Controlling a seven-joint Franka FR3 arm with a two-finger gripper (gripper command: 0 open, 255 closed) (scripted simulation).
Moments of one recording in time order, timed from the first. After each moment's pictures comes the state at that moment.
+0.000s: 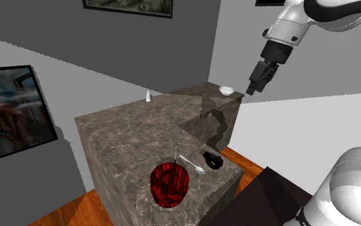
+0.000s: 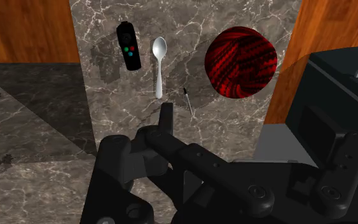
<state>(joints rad) 0.02 -0.82 -0.06 -2.35 0.11 1.67 -0.14</state>
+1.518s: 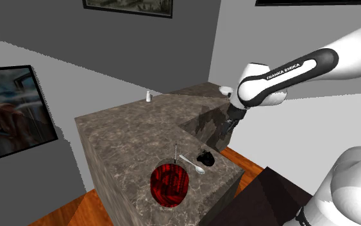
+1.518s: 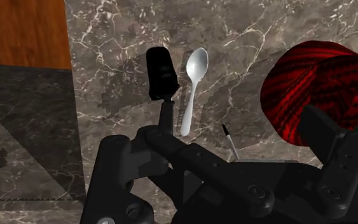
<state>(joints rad) 0.05 -0.34 -0.18 -2.67 0.12 2.41 -0.40</state>
